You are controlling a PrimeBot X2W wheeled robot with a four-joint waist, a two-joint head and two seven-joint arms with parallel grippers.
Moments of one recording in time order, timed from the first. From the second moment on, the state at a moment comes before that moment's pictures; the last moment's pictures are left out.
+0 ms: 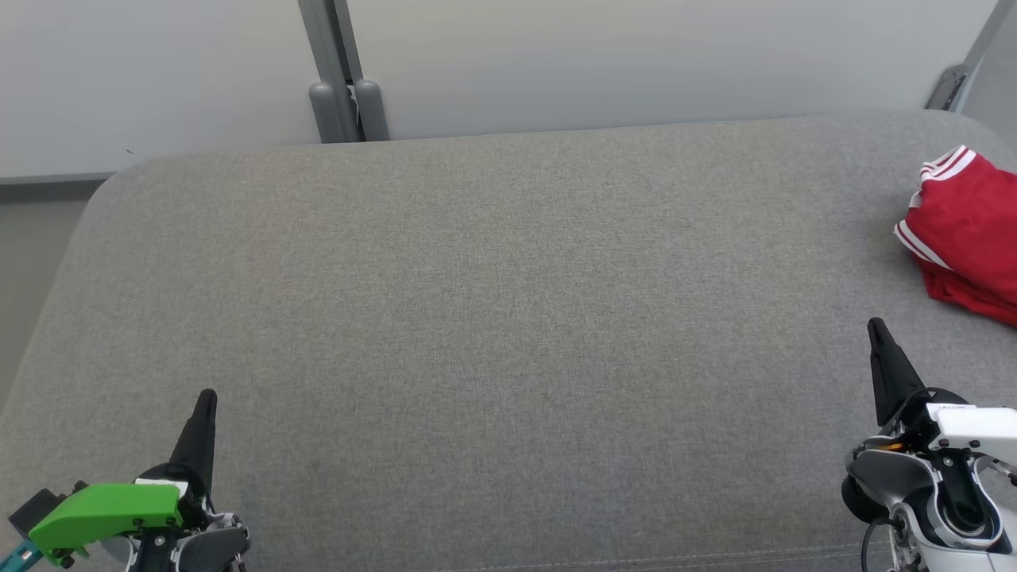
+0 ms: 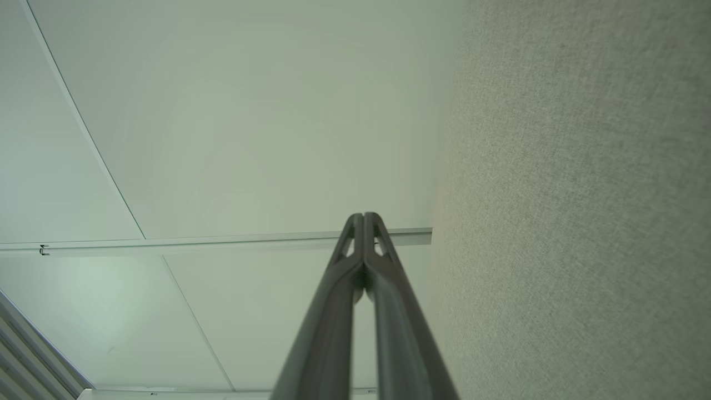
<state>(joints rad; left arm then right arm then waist) -0.04 0.09 0.00 0.26 -1.67 -0.11 0.04 -0.05 -0.05 -0.12 0.28 1.61 0.11 0.10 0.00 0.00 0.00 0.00</state>
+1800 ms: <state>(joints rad) -0.04 0.09 0.00 0.28 -1.67 -0.12 0.05 -0.06 -0.05 -0.12 0.28 1.61 0.12 0.10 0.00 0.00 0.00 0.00</state>
